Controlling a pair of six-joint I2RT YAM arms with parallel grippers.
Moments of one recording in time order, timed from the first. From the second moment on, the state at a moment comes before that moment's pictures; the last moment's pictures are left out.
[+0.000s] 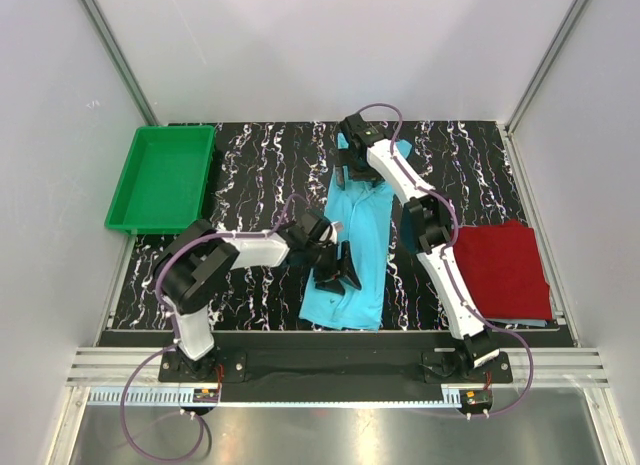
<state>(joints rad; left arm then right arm) -0.76 1.81 0.92 -0.10 0.61 -0.88 0.44 2.72 2.65 -1.11 0.16 0.32</state>
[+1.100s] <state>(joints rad) -0.81 1.46 0.97 -0.26 0.53 -0.91 0.40 2.24 2.32 -0.99 0.00 0.30</state>
